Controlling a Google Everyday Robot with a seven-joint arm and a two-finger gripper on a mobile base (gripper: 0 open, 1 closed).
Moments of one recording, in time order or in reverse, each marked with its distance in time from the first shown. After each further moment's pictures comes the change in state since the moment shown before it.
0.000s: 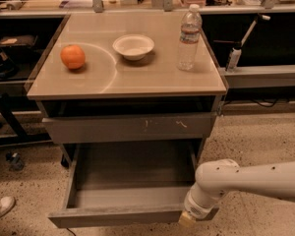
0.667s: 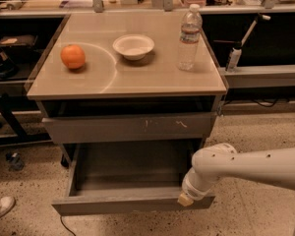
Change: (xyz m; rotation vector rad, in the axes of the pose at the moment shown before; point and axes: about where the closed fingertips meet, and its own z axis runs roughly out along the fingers) arm -0.032 -0.044 -0.032 0.124 -0.018 -0.006
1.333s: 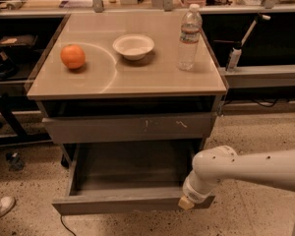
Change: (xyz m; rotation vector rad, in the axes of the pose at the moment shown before) arm 0.008 0.007 0.007 -0.023 0.013 0.000
